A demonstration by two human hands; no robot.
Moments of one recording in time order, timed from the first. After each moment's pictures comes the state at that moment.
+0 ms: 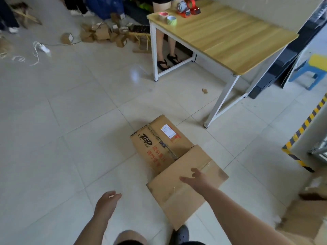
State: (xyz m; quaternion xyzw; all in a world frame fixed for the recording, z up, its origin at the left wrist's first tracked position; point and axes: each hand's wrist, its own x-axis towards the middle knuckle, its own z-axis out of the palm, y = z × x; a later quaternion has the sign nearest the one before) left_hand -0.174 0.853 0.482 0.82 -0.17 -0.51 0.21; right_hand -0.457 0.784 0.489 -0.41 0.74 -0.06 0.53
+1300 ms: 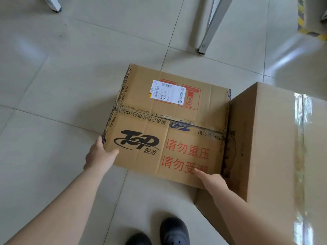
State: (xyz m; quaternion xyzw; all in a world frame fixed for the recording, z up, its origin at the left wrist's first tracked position) left_hand -0.063 0.372 -0.016 0.68 -0.60 -0.40 -0.11; right_hand -0.273 0.589 -0.010 0.12 0.86 -0.14 0.47
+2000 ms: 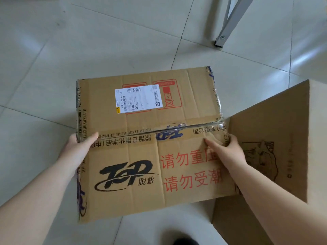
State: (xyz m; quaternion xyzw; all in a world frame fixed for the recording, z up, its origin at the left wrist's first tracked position) left_hand -0.032 0.291 -0.062 0.74 -0.48 -0.47 -0.01; right_hand -0.323 0.499 -0.051 -0.03 0.89 -0.25 0.38
